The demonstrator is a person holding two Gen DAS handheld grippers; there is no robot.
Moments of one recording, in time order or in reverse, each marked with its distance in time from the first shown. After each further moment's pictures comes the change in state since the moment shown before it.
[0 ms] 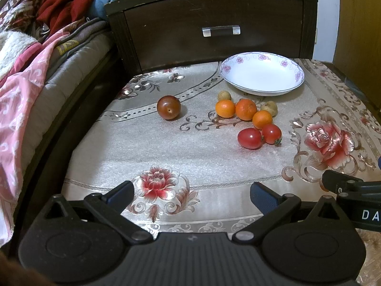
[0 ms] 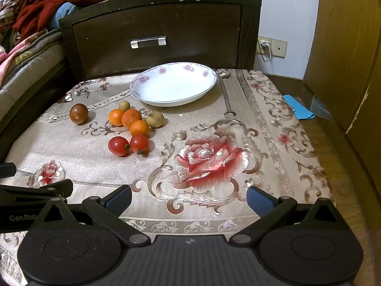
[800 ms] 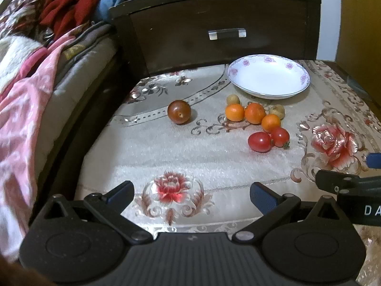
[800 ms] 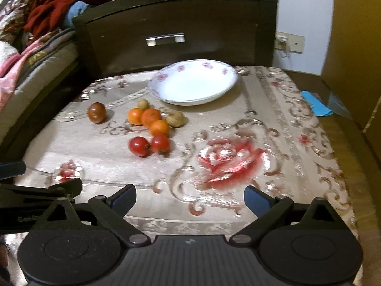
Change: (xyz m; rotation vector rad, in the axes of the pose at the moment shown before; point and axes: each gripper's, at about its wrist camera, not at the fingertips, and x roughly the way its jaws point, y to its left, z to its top) left arm -0.007 0.013 0.010 0.030 0.005 0.012; right arm 0.001 0.008 0.014 -0.011 0.044 0.135
